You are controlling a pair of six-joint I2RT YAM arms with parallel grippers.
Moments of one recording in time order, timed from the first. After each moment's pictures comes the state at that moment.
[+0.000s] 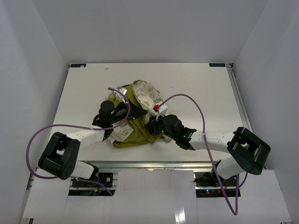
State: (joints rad) left arm -0.44 1.38 0.54 0.74 0.59 -0.81; right arm 1.00 1.45 0.63 0.50 0.13 0.30
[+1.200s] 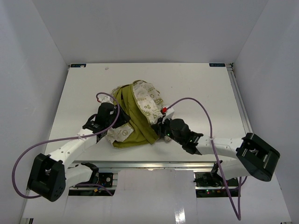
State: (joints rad) left arm -0.44 1.13 0.62 -0.13 -0.02 -0.76; right arm 1.00 1.33 0.51 0.52 0.15 0.33
